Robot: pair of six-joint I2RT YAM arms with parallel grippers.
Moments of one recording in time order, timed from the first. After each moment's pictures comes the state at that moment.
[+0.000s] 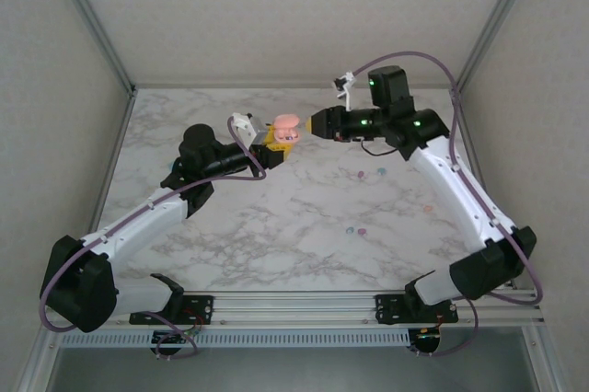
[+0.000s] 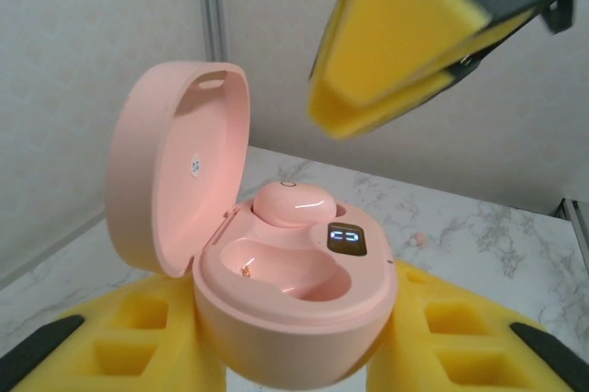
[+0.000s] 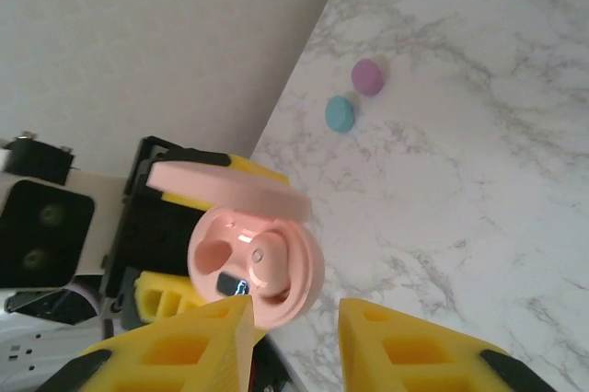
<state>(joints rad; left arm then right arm) -0.53 1.27 0.85 0.41 0.64 0.02 0.47 1.43 1.57 -0.73 -0.68 0.47</state>
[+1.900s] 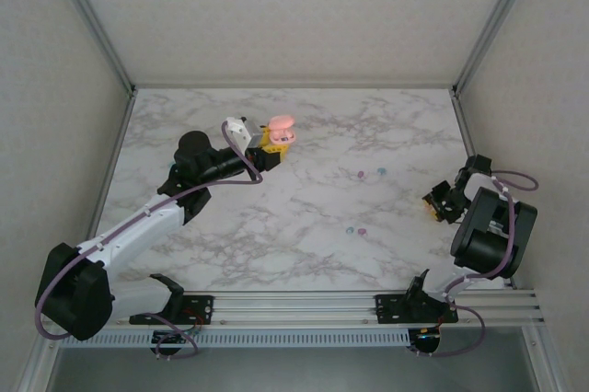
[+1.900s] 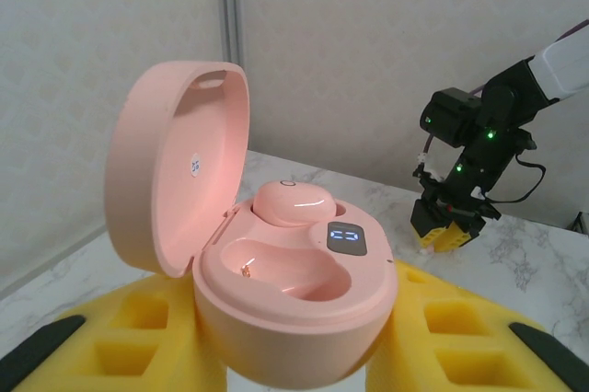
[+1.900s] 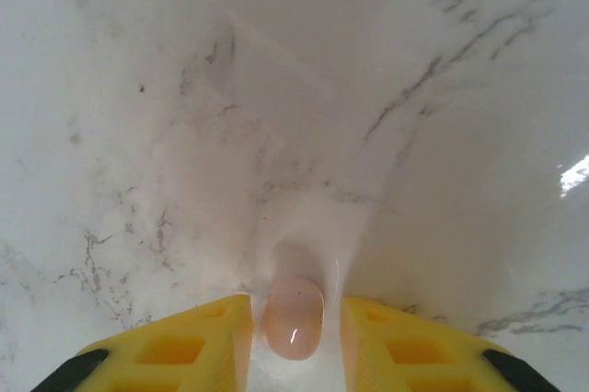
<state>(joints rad) -0.53 1.22 0.79 0.45 0.60 0.00 -0.42 1.59 0.84 -0.63 -0.29 0.53</state>
